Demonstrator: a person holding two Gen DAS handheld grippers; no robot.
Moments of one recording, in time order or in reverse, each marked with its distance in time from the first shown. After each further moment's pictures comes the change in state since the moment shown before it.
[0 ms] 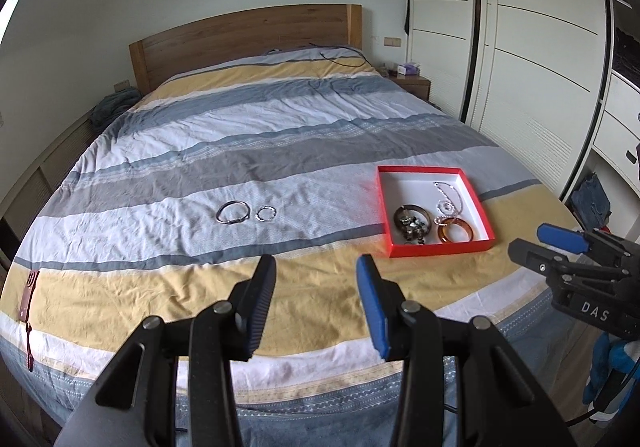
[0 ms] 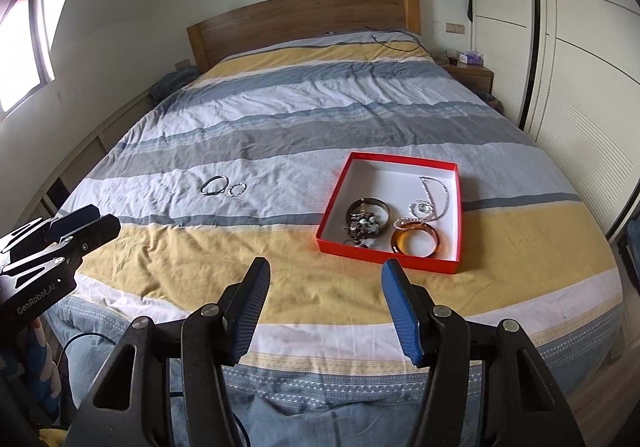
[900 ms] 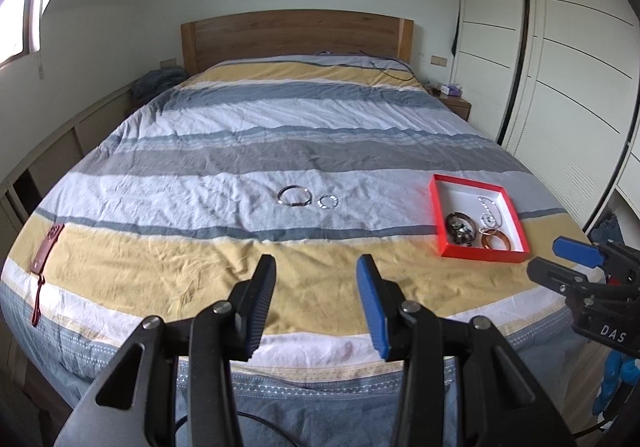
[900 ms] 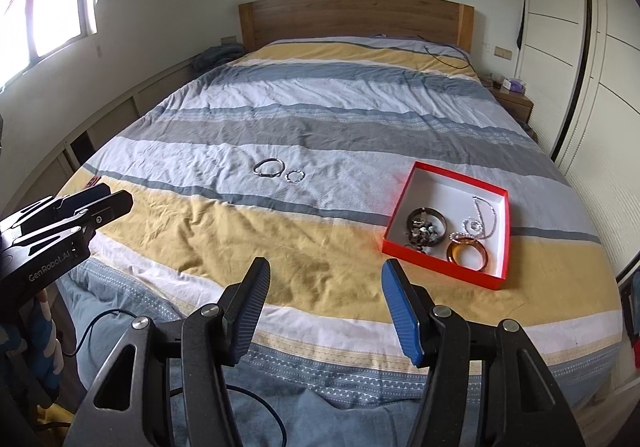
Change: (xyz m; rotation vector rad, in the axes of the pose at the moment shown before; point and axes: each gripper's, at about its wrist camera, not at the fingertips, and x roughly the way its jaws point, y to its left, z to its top) left arm -0.019 0.084 -0.039 -0.162 -0.014 0.082; right arm -0.003 0.082 -0.006 -0.171 0.026 0.065
